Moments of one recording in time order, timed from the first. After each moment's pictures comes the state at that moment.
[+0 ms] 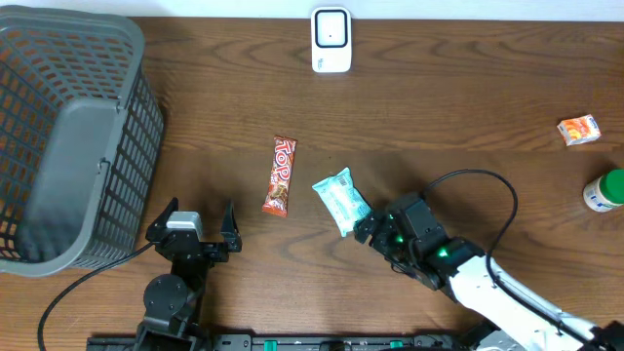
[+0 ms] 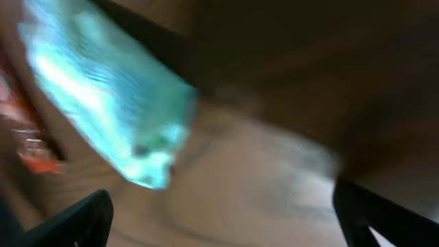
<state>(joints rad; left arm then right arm) -0.25 0.01 0.03 -0.12 -0.17 -0.11 0.58 1.26 0.46 -0.25 -0.14 1.18</state>
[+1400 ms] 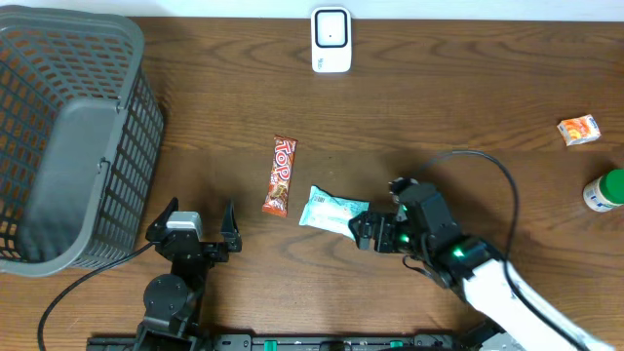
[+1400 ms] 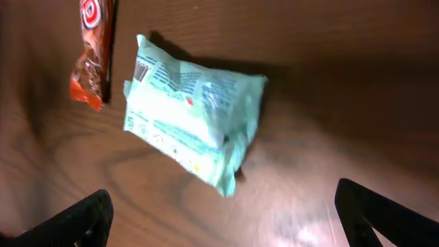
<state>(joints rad) -0.25 0.01 0.03 -0.12 -0.17 -0.11 0.53 1.19 0.51 -0.25 -0.23 0.60</state>
